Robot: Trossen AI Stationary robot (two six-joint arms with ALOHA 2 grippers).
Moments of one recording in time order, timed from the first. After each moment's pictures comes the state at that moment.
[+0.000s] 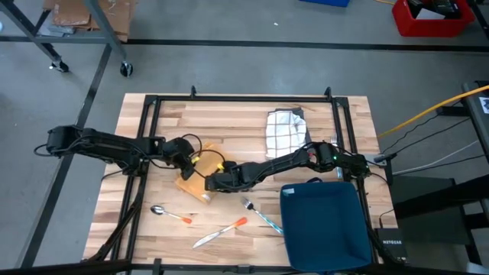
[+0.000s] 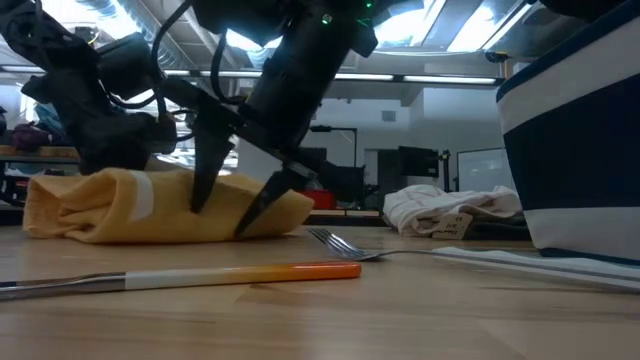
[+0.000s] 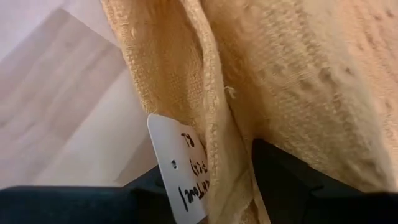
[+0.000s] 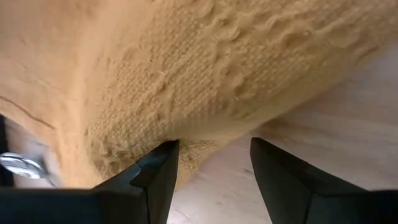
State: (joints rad) left arm 0.15 1.08 0.28 -0.18 0.05 -0.49; right arm 0.17 2.36 1.88 -0.56 0.16 1.65
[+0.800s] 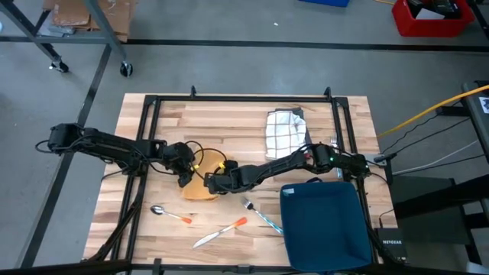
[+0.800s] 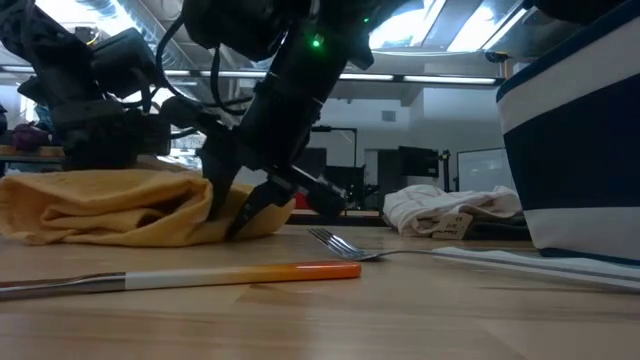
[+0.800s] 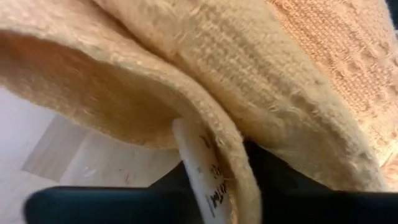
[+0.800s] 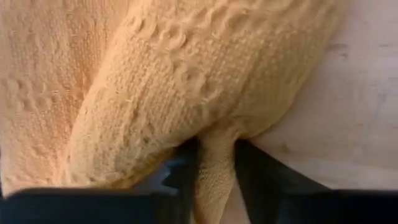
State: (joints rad) left arm 0.07 1.08 0.28 -0.17 0.17 -0.49; right arm 0.17 2.41 1.89 -0.52 0.33 1.71
